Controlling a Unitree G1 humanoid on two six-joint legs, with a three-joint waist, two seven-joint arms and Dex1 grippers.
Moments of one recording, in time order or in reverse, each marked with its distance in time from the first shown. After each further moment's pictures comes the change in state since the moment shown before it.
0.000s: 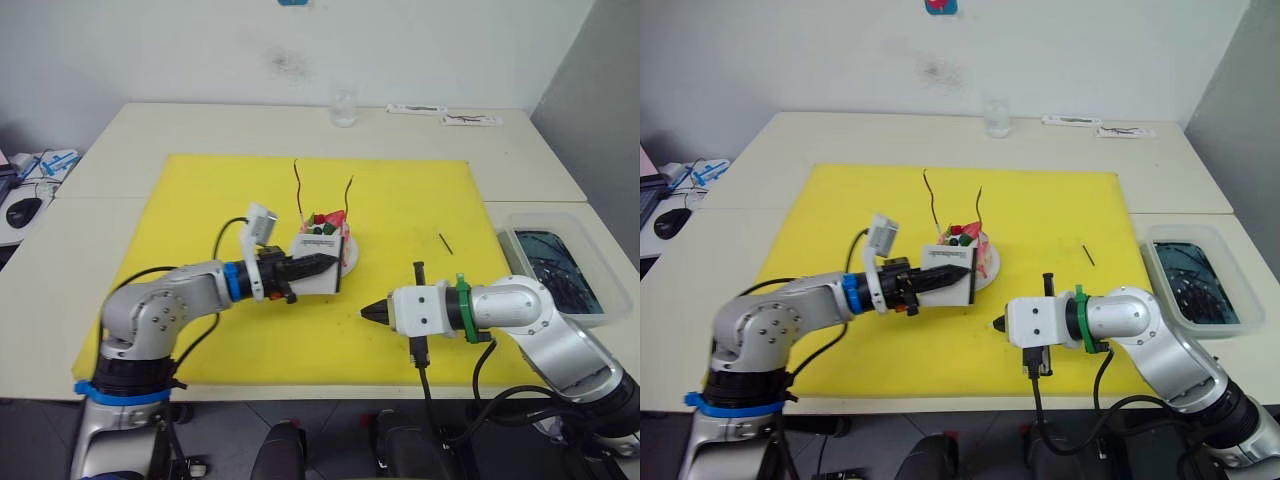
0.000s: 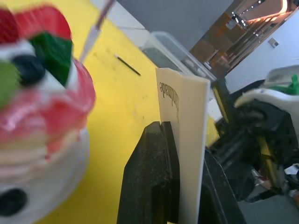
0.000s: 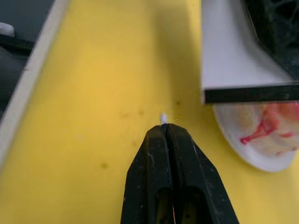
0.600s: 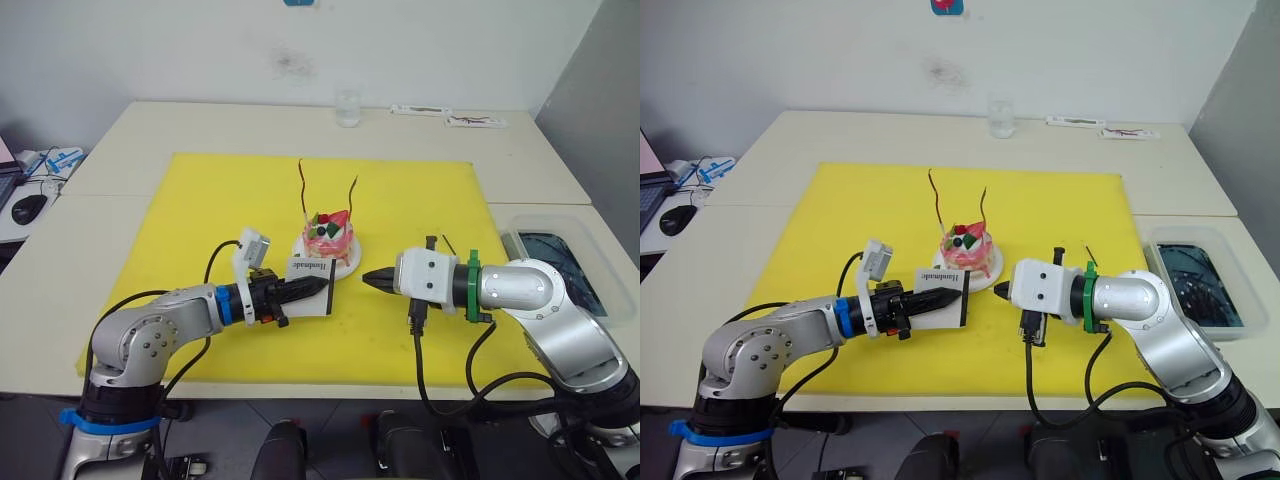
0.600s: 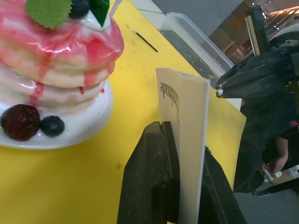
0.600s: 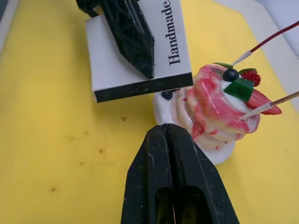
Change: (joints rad) left arm 0.126 -0.021 -0.011 -0.066 -0.001 0.006 0.009; right arm -0.051 0.071 -0.050 0.005 0.014 0.114 -0.120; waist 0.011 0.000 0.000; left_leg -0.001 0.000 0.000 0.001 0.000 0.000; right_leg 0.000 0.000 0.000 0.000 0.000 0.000
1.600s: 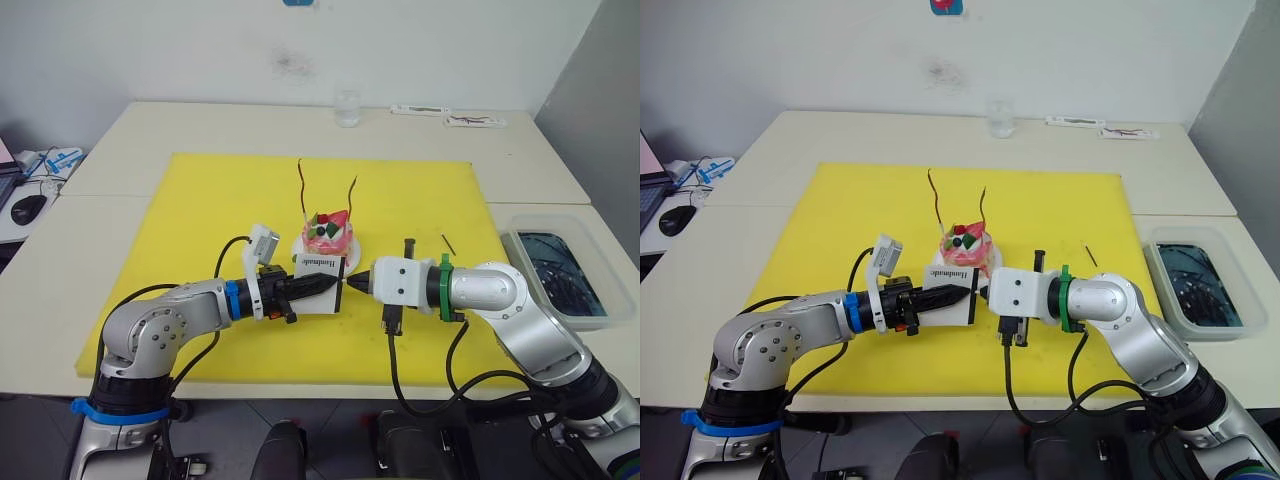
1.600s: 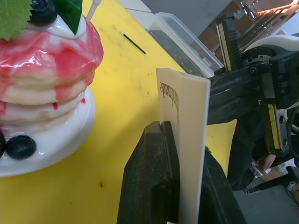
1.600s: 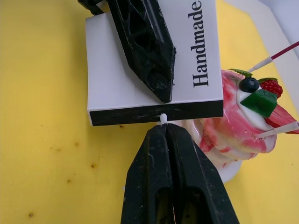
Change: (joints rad) left arm -0.042 -0.013 -0.015 0.015 -0.007 0.017 0.006; right arm -0.039 0.060 0.115 0.075 -0.113 -0.050 -0.015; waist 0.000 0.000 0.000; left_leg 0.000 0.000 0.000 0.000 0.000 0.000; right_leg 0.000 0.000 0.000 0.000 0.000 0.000
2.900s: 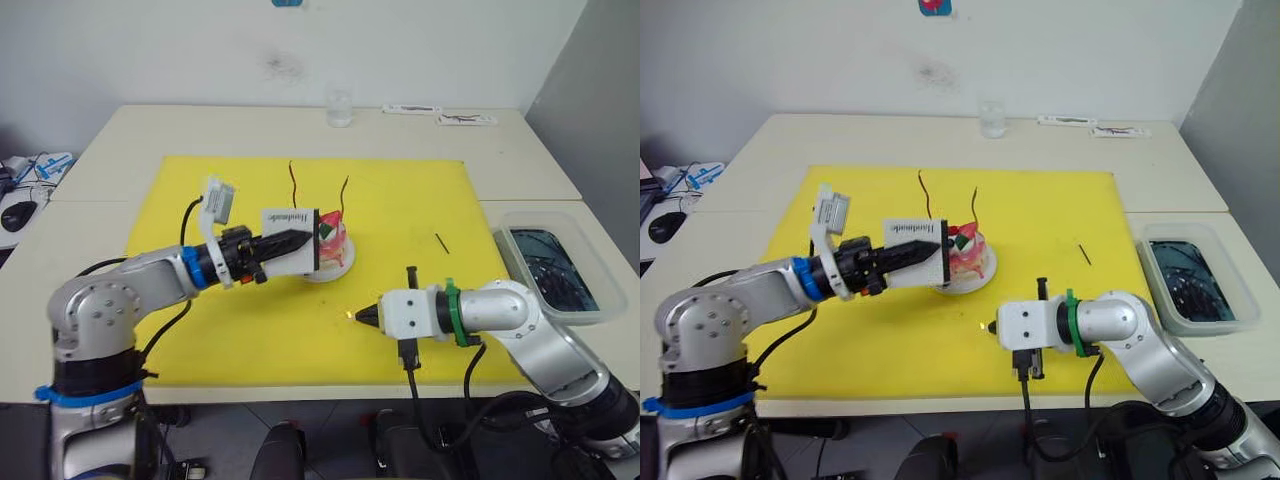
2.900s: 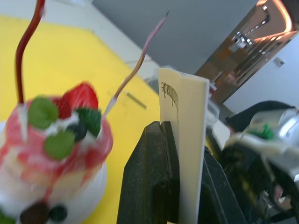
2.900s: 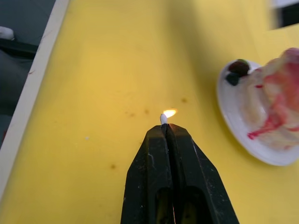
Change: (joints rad) left arm -0.053 0.099 0.199 -0.017 -0.183 0.116 0.072; right arm 0.085 -0.080 -0.016 -0.086 0.043 -0.002 0.127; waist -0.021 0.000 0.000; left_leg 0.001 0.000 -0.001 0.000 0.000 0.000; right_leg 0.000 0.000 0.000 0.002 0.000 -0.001
